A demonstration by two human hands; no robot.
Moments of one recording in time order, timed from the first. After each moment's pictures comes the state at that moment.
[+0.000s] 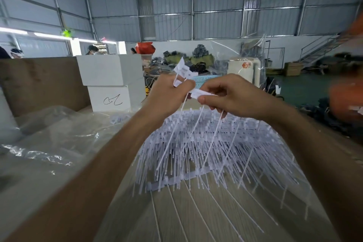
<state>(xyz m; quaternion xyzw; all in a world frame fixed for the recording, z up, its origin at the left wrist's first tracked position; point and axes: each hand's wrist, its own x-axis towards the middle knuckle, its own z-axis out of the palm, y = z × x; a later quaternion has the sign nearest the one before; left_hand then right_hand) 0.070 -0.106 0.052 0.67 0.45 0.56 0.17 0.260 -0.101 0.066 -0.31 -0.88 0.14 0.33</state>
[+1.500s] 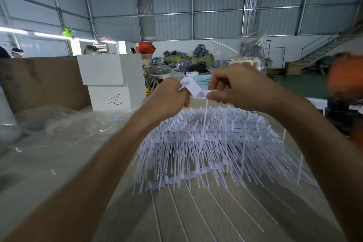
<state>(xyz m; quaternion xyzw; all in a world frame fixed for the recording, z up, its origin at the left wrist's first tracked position) 0.067 -0.111 0.059 0.70 0.57 0.41 0.13 0.262 -0.108 0.083 -0.42 -0.84 0.03 0.33</state>
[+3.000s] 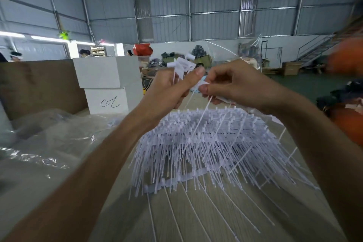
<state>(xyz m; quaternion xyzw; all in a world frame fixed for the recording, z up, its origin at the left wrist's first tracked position) 0.073 -0.121 0.061 0.74 0.29 0.54 0.26 0.270 -0.117 0.084 -0.31 -0.83 0.22 0.40</state>
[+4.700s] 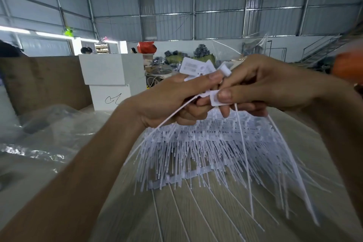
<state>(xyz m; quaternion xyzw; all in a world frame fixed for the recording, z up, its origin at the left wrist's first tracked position) 0.065 -0.152 0.077 0.79 0.20 0.26 0.51 0.289 -0.145 0.105 -0.15 -0.91 0.31 0.21</state>
